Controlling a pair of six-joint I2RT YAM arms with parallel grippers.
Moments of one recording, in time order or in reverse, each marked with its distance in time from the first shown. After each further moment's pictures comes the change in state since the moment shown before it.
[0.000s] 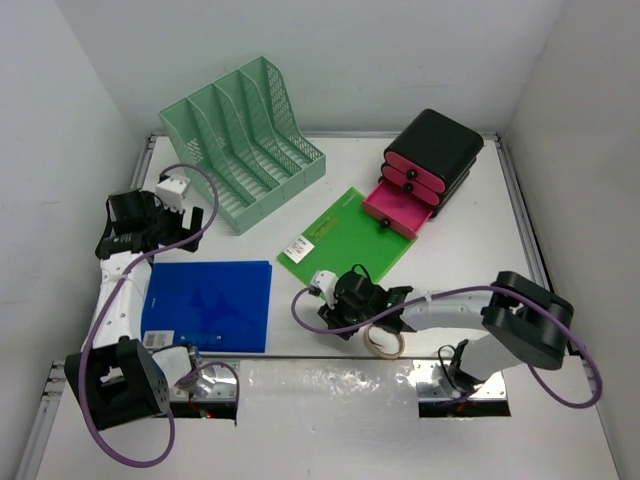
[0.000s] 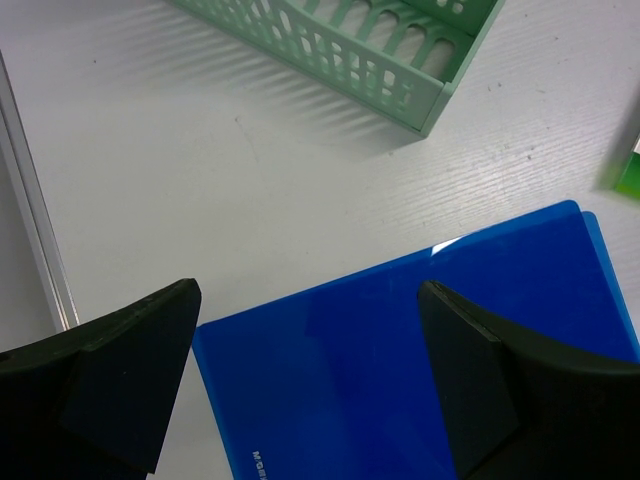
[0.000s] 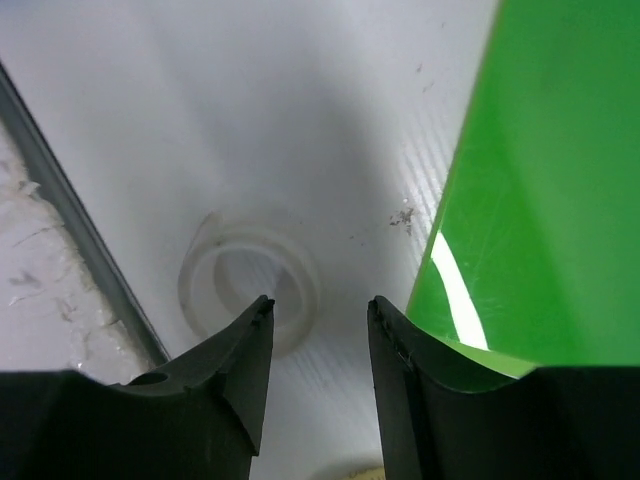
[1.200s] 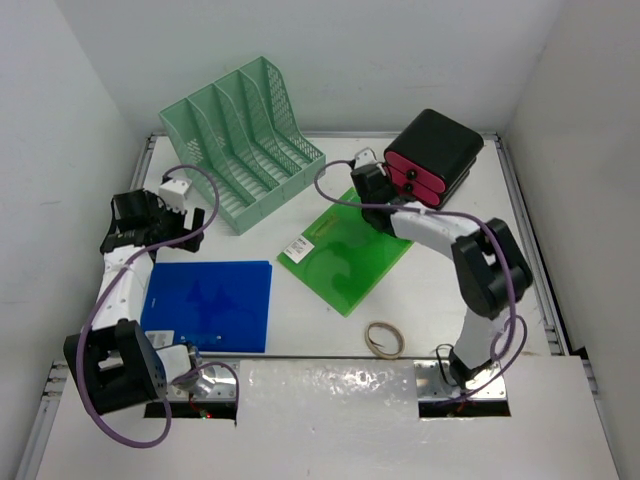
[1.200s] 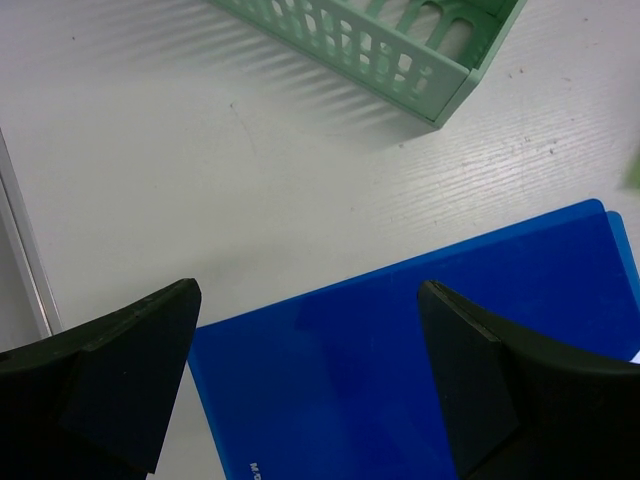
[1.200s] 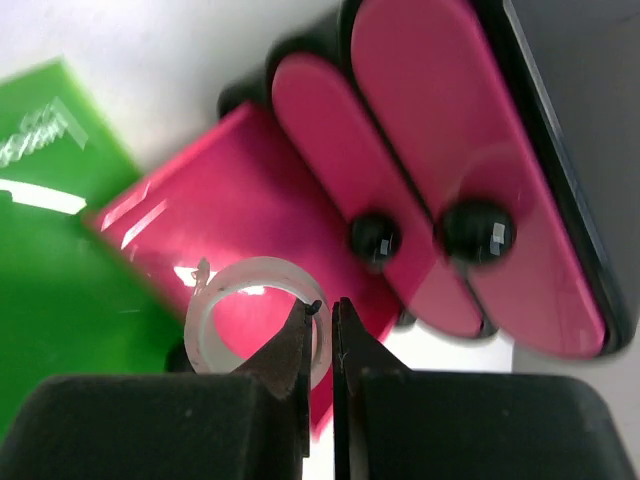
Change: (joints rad) left arm 0.000 0.072 -0.017 0.048 -0.013 0.000; right arm -0.523 0.349 0.617 -0.124 0.801 -0.279
